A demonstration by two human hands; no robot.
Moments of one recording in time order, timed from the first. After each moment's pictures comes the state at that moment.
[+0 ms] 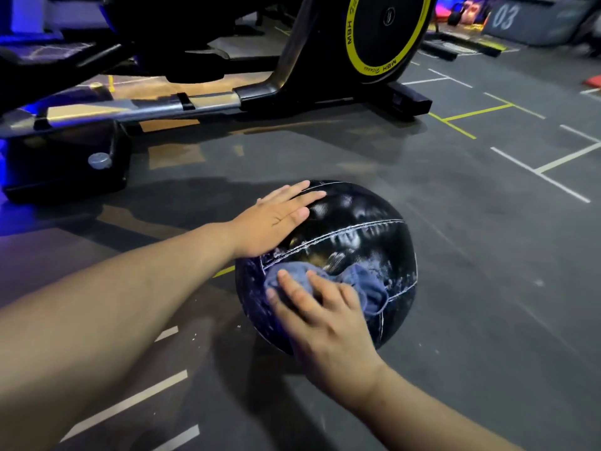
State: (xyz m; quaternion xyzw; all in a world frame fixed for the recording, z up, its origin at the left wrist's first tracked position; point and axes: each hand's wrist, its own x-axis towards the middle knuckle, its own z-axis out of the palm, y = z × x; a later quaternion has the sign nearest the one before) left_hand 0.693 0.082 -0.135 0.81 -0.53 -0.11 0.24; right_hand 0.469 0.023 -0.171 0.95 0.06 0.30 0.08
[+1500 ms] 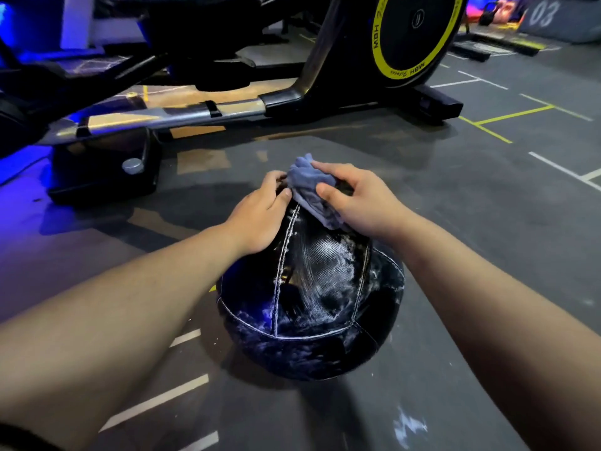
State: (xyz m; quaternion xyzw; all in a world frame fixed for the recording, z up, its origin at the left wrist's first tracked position) left_hand 0.708 0.103 -0.118 0.87 -0.32 -0.06 0.37; right_hand 0.612 -0.067 -0.089 0.89 -0.06 0.17 -0.42
